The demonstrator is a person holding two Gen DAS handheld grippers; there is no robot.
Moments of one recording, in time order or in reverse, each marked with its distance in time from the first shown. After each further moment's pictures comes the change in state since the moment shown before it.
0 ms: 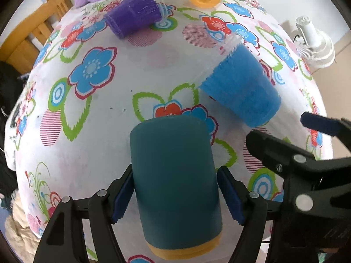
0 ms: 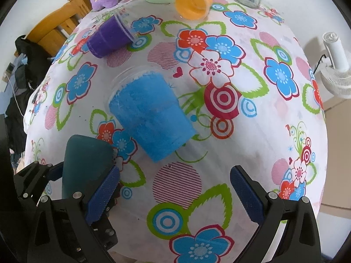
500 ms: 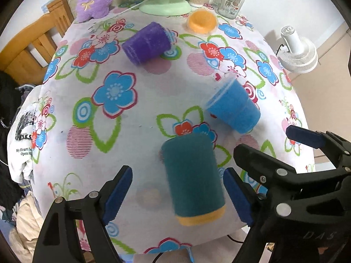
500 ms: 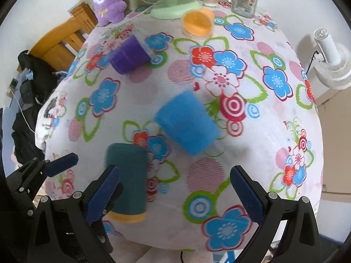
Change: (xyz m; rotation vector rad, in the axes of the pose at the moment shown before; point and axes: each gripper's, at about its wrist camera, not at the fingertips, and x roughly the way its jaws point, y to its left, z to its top) left arm -0.063 0.042 -0.001 0.056 -0.051 -0.072; right arm -0.045 0.045 0.000 0.079 -0.045 0.024
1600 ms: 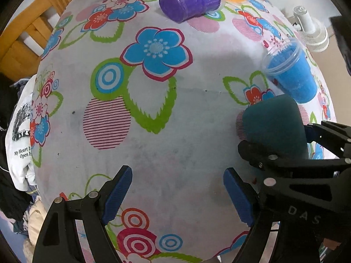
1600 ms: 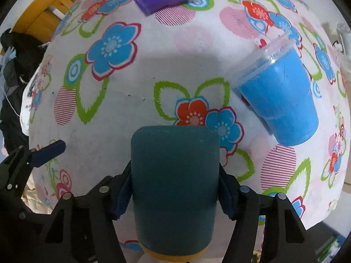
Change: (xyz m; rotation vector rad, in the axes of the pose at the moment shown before) left arm 0.052 0.080 -0.021 0.058 0.122 0.024; right arm 0.097 0.072 0.002 -0.009 0.206 -0.053
